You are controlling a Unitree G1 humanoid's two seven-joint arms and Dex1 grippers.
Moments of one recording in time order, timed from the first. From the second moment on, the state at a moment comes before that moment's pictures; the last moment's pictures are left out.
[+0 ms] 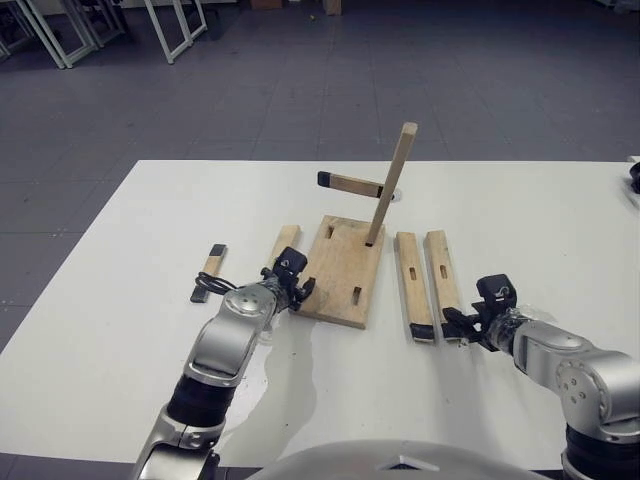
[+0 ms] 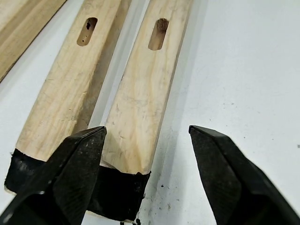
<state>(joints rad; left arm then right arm) -0.17 0.30 -0.23 -0.31 0.00 1.04 -0.29 0.03 -0.36 -0.11 -0.68 0.43 1.42 0.11</state>
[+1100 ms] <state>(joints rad) -0.14 0.49 -0.29 -0.20 0.00 0.71 -0.45 -0.53 -0.33 -0.25 -0.28 0.43 0.89 0.25</state>
